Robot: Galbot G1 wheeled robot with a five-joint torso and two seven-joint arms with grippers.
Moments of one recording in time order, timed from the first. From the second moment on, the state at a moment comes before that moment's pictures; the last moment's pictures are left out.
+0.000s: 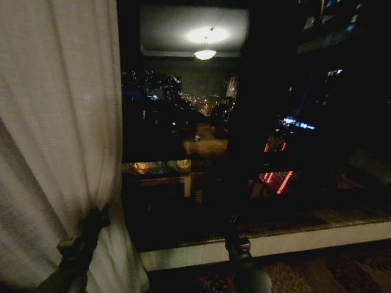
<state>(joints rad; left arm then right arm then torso) 1.53 -1.30 -0.94 -2.17 -0.34 0.23 0.01 -1.42 1.30 0.28 2.06 0.11 -0.13 0.17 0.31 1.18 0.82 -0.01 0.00</state>
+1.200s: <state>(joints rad) 1.52 -1.24 -1.29 -2.02 -0.34 0.27 -0.27 -1.37 1.30 0.30 1.96 0.15 -0.08 0.13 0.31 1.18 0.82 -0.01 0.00</state>
